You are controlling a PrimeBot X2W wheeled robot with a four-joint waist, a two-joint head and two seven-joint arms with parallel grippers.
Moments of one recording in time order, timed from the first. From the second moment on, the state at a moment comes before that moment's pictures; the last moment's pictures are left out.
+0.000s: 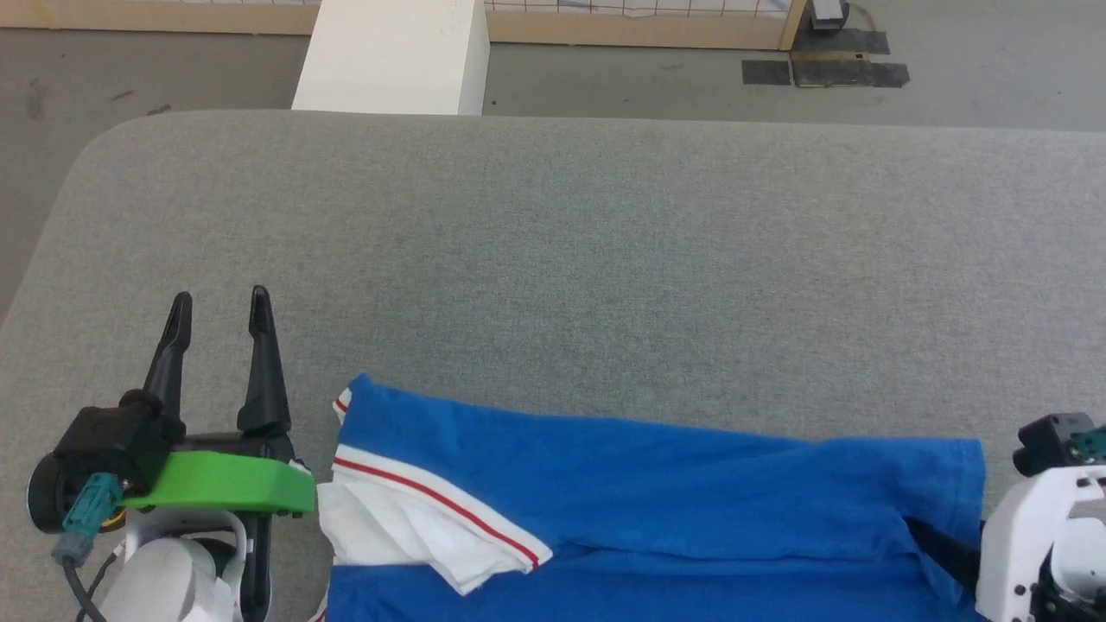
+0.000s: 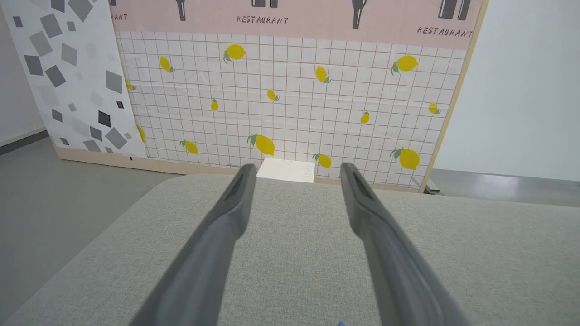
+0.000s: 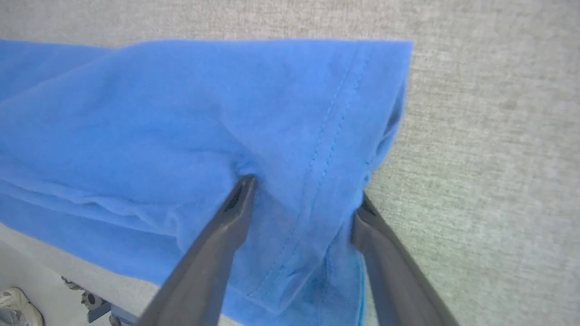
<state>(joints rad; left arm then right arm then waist) -0.10 0.40 -0.22 -0.11 -0.49 0.22 -0.25 0.01 -0.43 0.02 0.05 0.66 0.13 0.79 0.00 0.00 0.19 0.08</state>
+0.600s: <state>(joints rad) -0.09 0.30 -0.11 -0.05 -0.40 0.12 -0.26 -0.09 -0.54 -0.11 0.22 0.60 0.13 0.79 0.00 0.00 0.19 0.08</state>
